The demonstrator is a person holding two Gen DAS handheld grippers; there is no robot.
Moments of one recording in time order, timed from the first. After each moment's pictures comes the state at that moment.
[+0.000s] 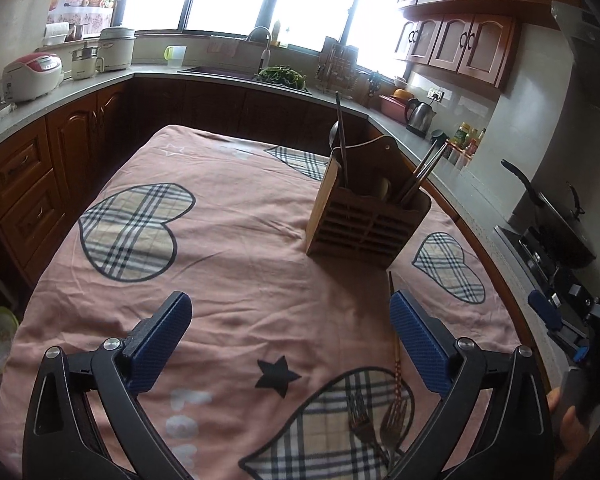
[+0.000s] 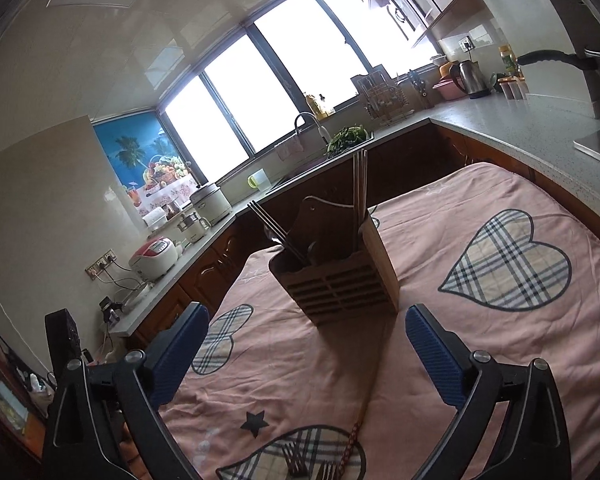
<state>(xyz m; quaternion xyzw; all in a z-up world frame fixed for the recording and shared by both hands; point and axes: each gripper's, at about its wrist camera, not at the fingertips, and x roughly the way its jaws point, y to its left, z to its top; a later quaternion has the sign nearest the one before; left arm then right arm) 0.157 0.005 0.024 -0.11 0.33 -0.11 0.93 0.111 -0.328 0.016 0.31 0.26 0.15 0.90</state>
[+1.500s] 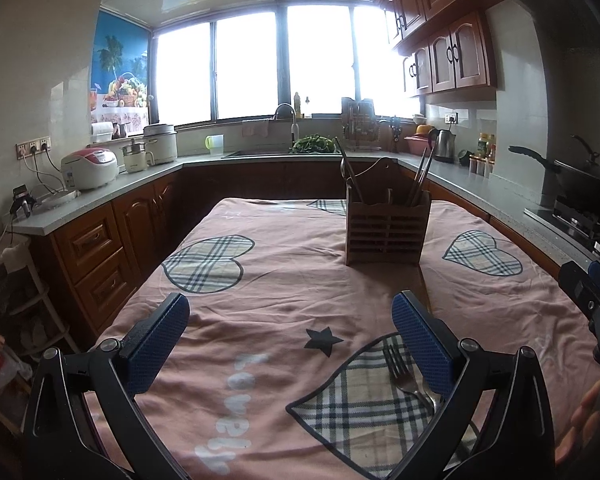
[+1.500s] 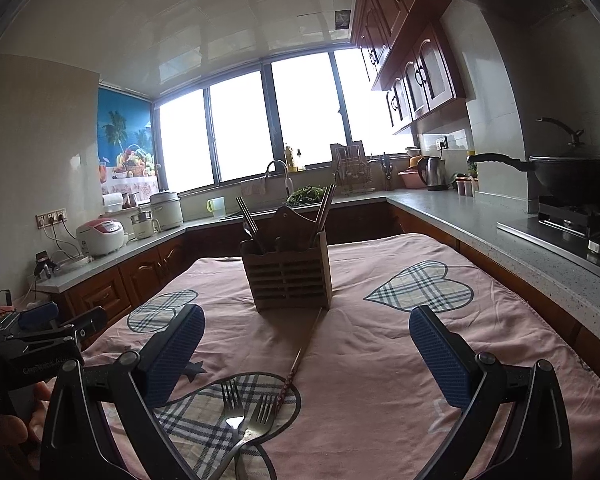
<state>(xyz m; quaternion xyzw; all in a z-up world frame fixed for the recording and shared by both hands) 0.026 -0.024 0.016 0.01 0.18 0.00 0.98 -0.010 -0.282 0.013 0.15 0.16 0.03 0.97</state>
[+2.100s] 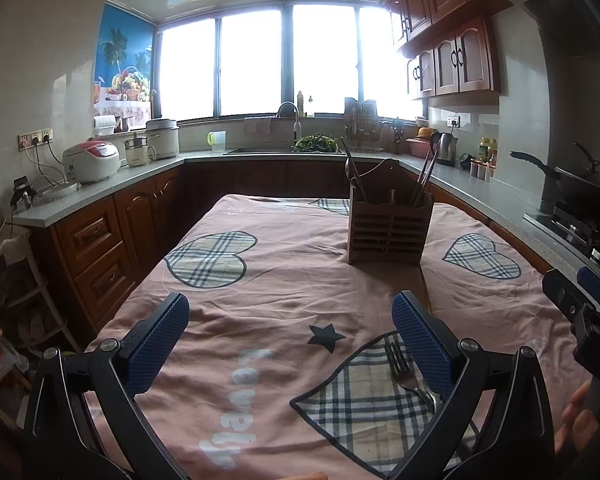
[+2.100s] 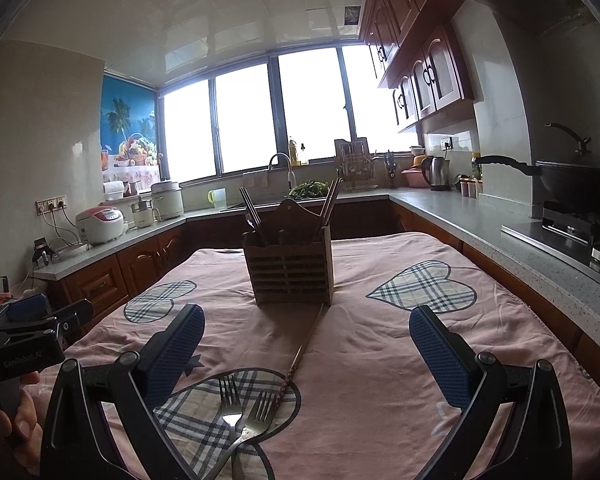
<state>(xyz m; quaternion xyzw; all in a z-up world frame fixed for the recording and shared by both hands) 0.022 -0.016 0.017 0.00 0.19 0.00 0.98 -0.001 -0.278 0.009 0.14 0.18 0.04 0.97</state>
